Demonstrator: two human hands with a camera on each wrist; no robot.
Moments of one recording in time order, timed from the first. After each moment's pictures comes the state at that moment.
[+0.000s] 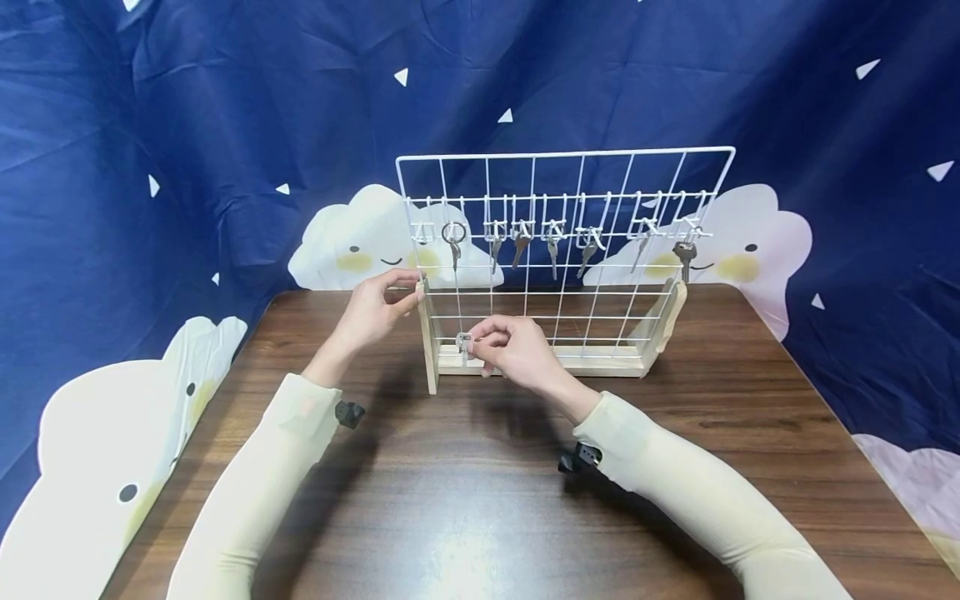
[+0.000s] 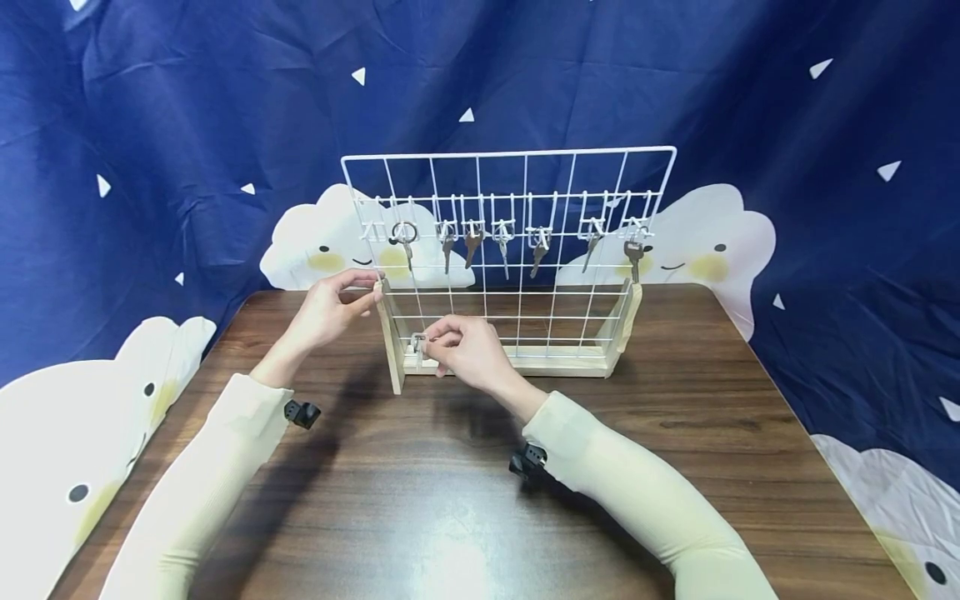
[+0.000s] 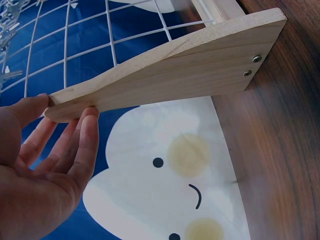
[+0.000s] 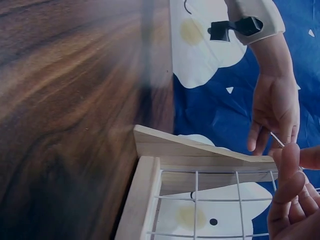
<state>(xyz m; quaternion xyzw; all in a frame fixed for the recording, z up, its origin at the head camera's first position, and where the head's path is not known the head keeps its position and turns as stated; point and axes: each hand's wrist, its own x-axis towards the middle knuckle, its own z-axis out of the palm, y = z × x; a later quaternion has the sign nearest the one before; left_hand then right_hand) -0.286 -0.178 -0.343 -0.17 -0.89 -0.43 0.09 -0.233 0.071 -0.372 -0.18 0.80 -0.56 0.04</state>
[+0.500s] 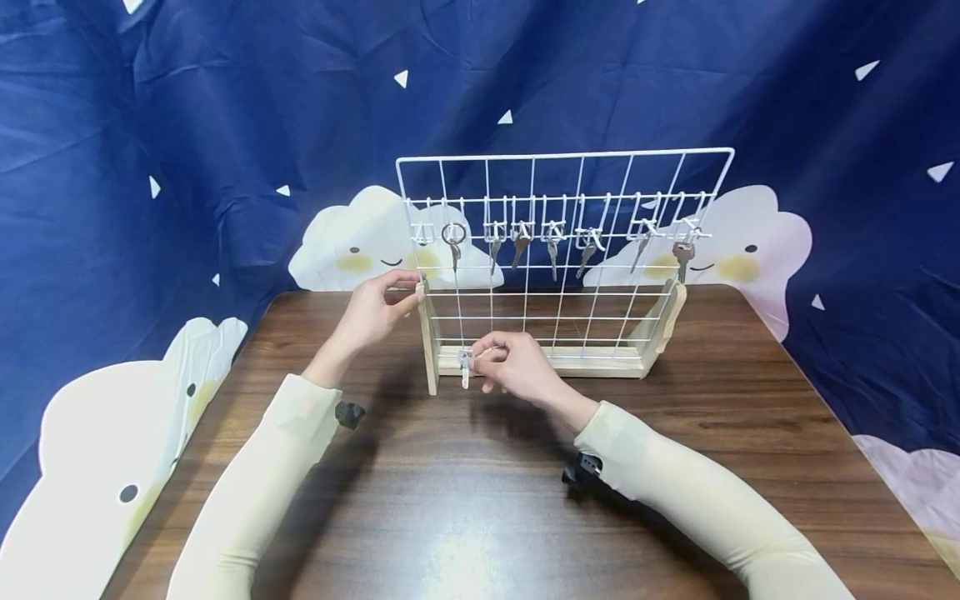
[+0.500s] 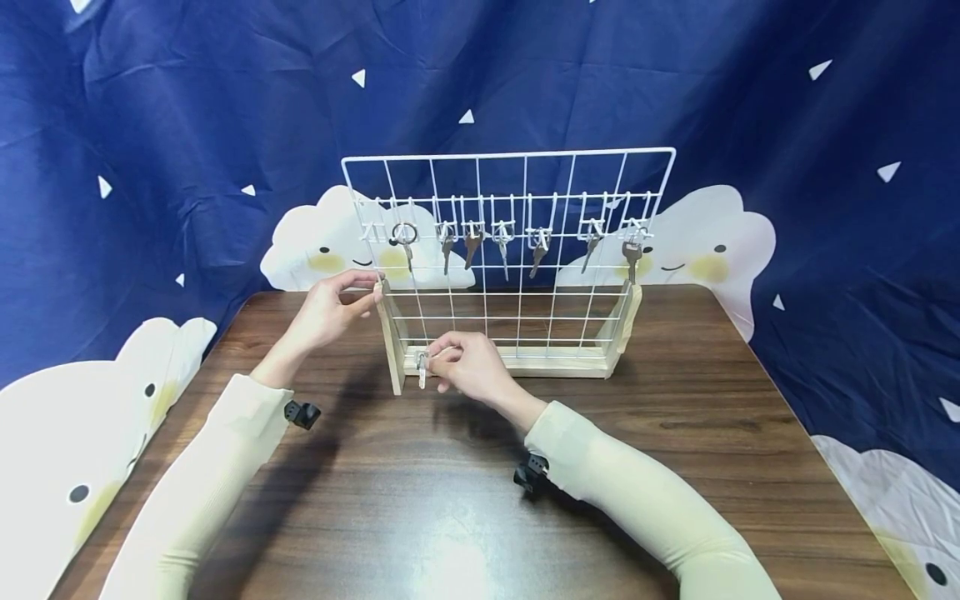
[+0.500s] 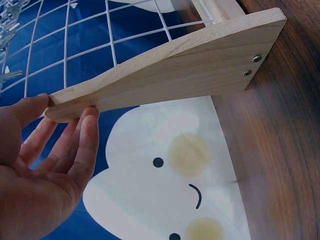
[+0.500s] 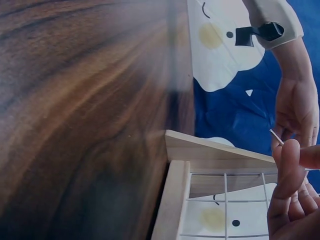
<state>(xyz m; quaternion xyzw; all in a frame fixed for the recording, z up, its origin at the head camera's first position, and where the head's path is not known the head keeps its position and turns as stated) -0.286 -0.178 -0.343 -0.17 -0.89 -0.42 0.09 -0.232 0.072 -0.397 -0.17 0.81 -0.55 0.06</state>
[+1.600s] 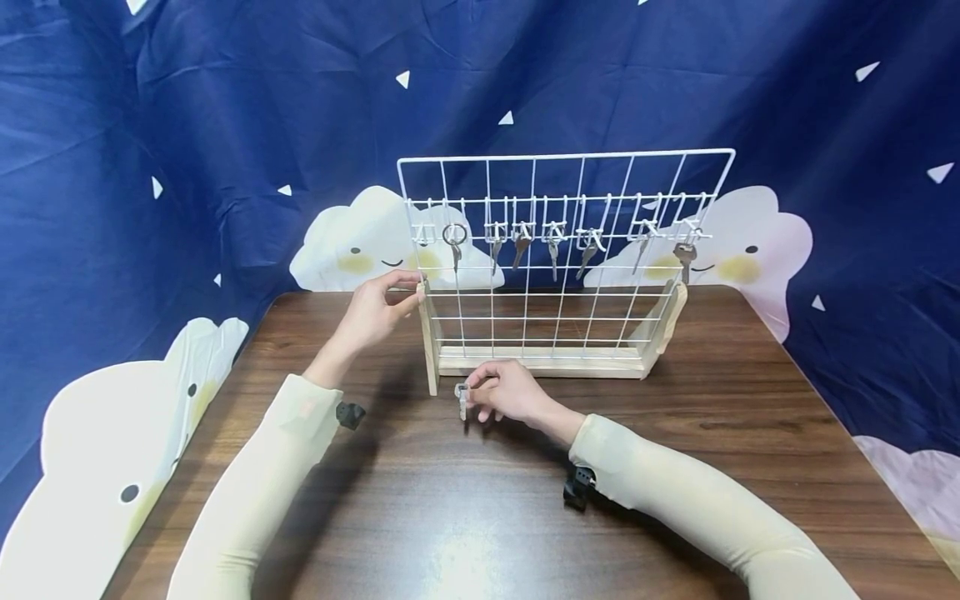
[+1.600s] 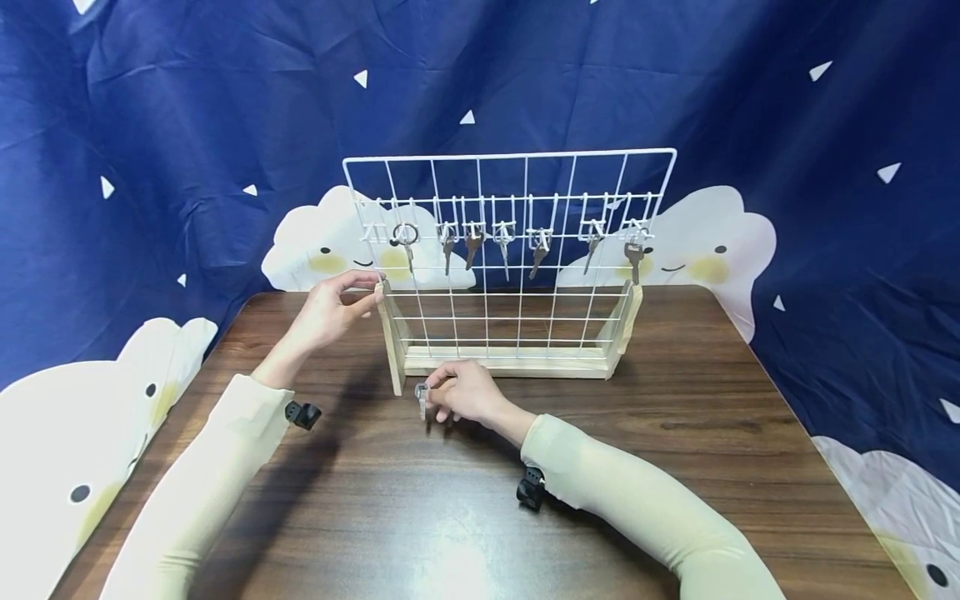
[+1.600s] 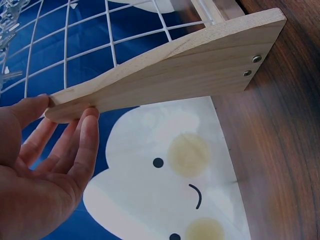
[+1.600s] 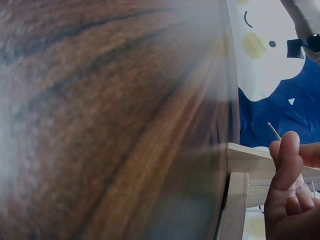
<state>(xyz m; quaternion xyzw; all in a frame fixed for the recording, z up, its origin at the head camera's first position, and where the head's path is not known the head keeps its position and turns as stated) -0.287 -0.179 -0.345 -0.17 -0.88 -0.43 0.08 -0.228 0.063 -0.439 -0.12 0.80 -0.57 0.17</state>
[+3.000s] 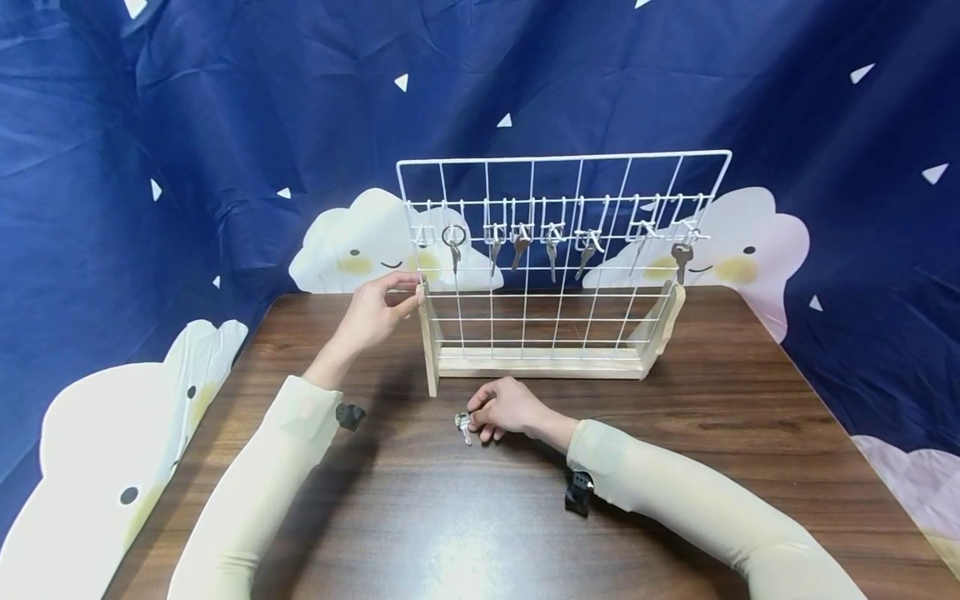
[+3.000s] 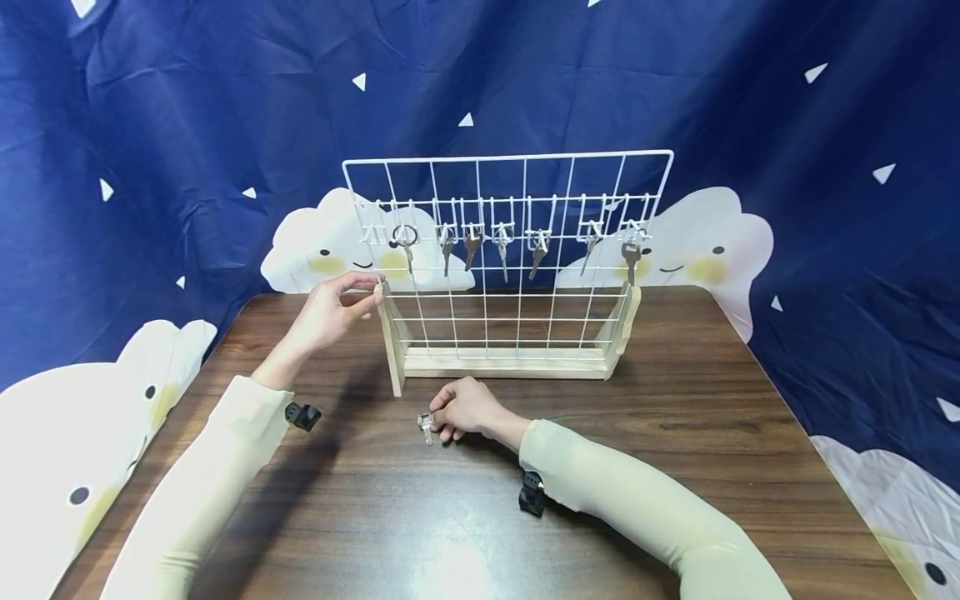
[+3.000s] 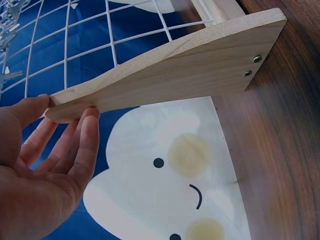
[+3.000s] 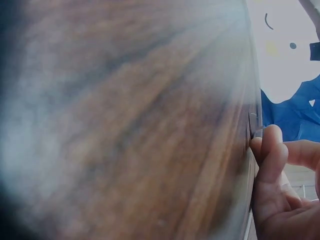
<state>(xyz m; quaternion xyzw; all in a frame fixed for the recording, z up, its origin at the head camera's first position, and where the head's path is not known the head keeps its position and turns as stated) -0.285 -0.178 -0.343 -0.17 -0.88 -0.44 0.08 -0.223 0.062 -0.460 -0.10 0.81 -0.53 0.24</state>
